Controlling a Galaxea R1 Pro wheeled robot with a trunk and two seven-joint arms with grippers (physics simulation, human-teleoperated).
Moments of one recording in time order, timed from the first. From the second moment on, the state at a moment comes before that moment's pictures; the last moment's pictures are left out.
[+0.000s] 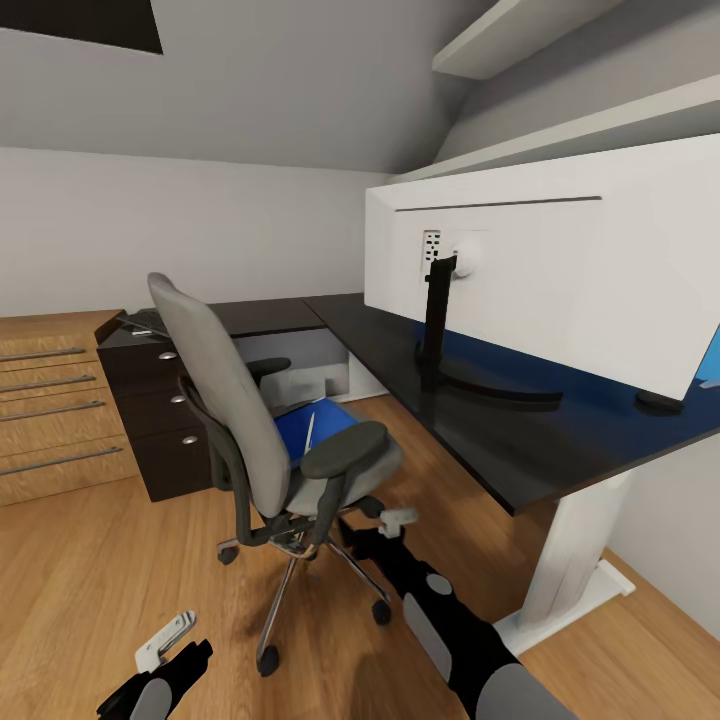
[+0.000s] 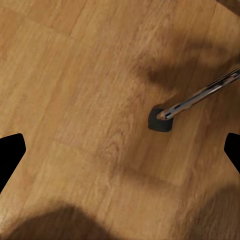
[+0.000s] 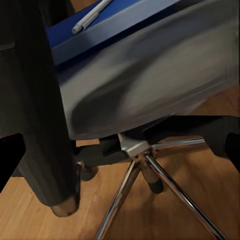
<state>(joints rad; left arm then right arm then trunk) -0.09 -0.01 0.12 -1.22 0.70 0.45 0.55 -0.56 0.17 0.34 -0.62 -0.35 -0.16 0.21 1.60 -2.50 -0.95</state>
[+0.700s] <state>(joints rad) -0.09 -0.01 0.12 -1.22 0.70 0.45 0.55 -0.56 0.17 0.19 -0.61 -0.35 -0.16 0.20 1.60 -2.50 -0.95</state>
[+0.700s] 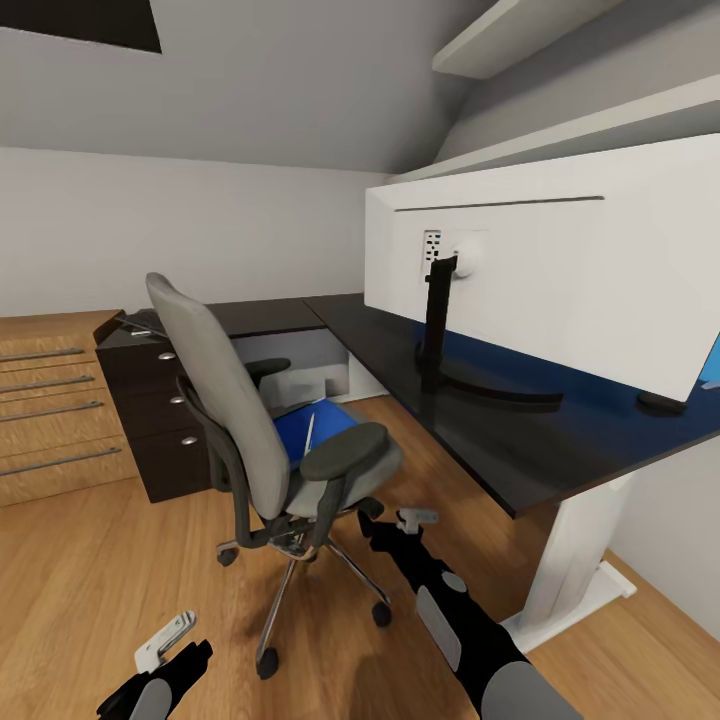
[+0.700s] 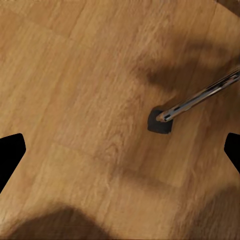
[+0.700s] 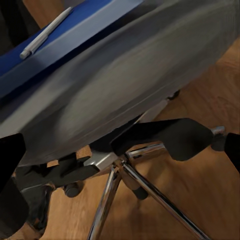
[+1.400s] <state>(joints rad) -0.09 -0.01 0.12 -1.22 0.70 0.45 0.55 -0.56 0.17 0.20 -0.61 -0.34 -0.15 0.20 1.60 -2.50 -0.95</state>
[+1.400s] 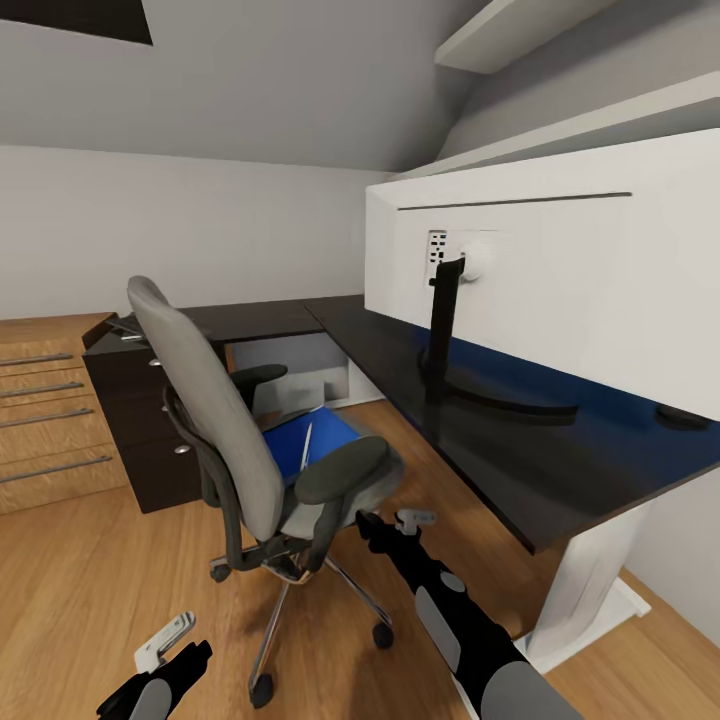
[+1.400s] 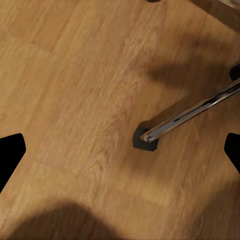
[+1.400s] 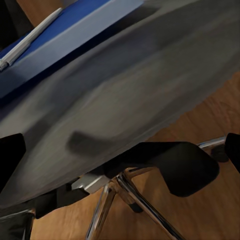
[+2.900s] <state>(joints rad) -0.09 -0.01 0.13 -1.21 0.70 0.45 0.56 -0.56 0.17 0.42 -0.61 -0.33 -0.14 0.20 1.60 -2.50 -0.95</state>
